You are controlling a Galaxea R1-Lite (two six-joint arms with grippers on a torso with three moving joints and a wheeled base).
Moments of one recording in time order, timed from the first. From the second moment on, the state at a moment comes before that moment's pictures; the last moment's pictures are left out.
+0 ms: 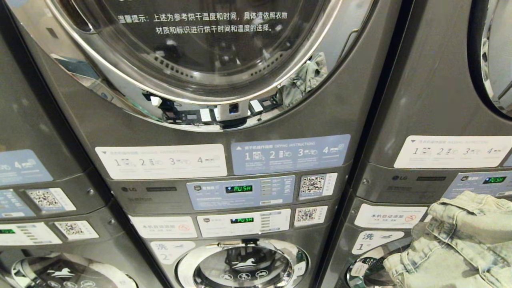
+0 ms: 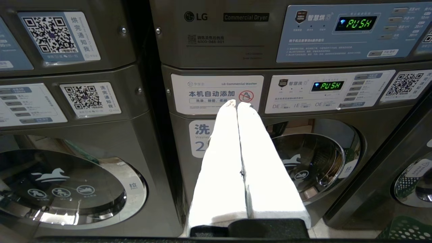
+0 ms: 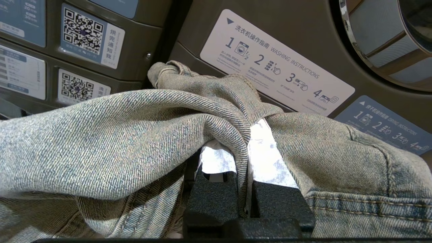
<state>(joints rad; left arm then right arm) 0.00 0.00 0.00 0.00 0.00 0.01 -0.06 0.46 -0.26 -0.25 0.12 -0.48</state>
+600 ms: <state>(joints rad) 0.00 0.00 0.00 0.00 0.00 0.01 -0.06 0.46 -0.25 -0.25 0.12 -0.48</state>
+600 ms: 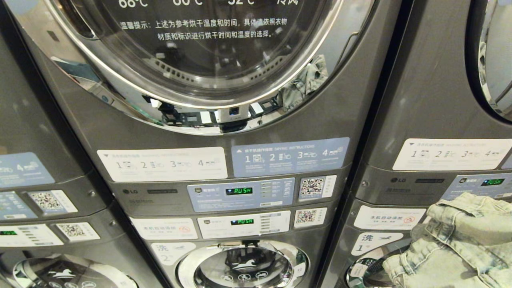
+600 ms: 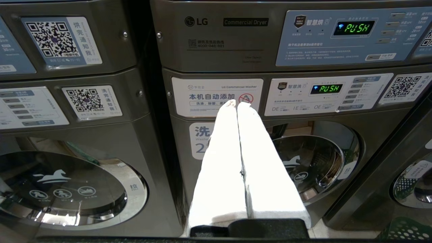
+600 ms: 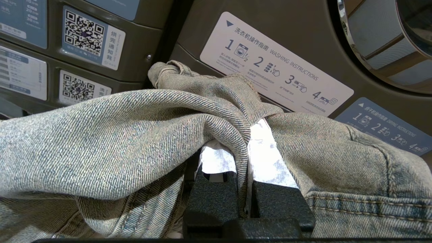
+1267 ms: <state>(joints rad) 0.00 0.00 0.00 0.00 0.00 0.01 -0.06 0.44 -0.25 -0.25 0.12 -0.48</state>
